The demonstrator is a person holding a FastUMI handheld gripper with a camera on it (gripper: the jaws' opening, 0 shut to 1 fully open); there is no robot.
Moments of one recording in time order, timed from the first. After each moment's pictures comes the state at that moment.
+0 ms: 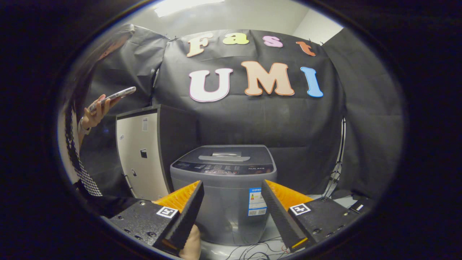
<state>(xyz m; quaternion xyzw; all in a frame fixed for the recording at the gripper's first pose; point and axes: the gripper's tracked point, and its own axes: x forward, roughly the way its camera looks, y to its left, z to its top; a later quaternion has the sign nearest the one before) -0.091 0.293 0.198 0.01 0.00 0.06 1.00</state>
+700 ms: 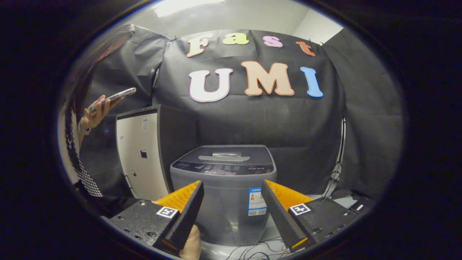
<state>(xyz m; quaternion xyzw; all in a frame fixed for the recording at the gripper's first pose) -0.090 0.293 0.197 0.01 0.00 0.06 1.00</state>
